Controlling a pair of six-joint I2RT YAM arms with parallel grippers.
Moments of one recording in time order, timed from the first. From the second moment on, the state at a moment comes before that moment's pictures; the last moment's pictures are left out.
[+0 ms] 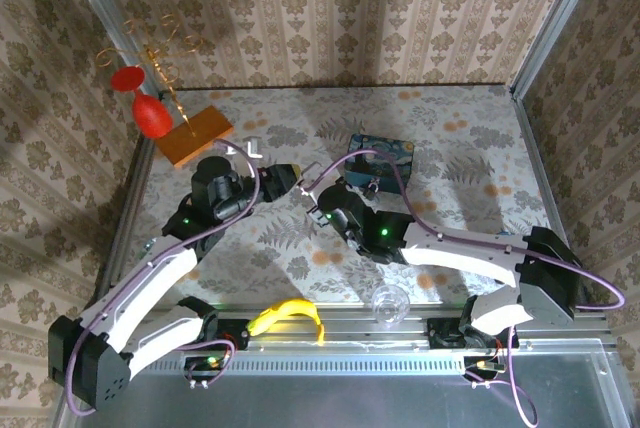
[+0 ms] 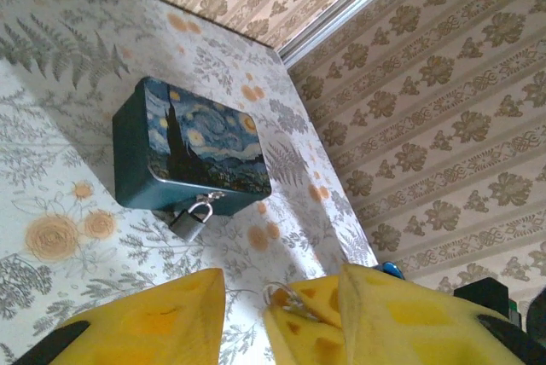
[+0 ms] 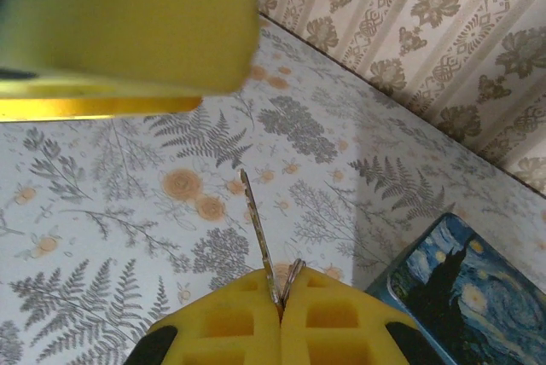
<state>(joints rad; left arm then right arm) -0.55 0.97 0.73 -0.01 0.41 -0.76 1.06 1.45 1.01 -0.02 0.59 -0.06</state>
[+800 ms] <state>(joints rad) -0.58 1.09 0.73 0.11 0.43 -0.91 1.07 1.48 1.01 -0.02 0.65 -0.10</state>
